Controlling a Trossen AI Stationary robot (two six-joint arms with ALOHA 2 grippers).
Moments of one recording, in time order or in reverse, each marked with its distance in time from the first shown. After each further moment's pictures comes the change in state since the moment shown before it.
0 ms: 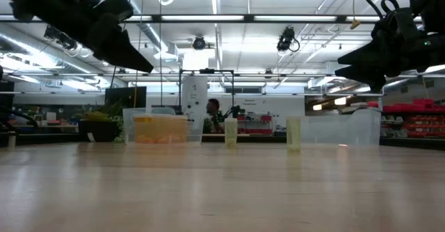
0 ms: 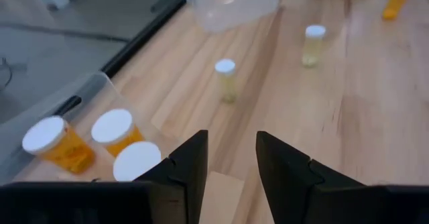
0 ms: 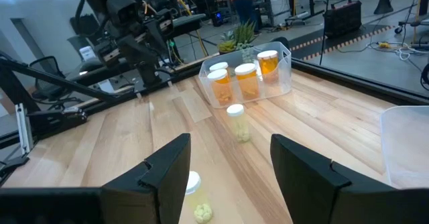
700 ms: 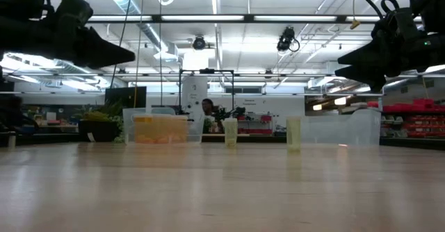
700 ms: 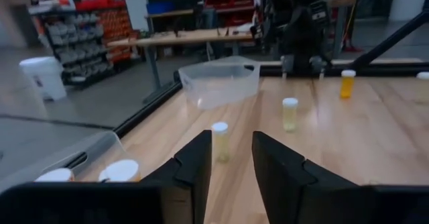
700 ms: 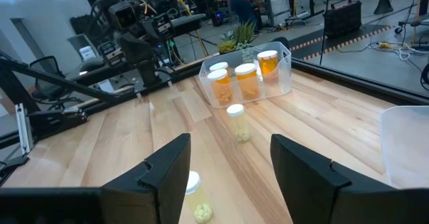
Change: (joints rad) left arm 0.000 -0.400 -0.392 0.451 0.061 0.182; right arm 0.000 0.000 0.000 0.000 0.000 0.000
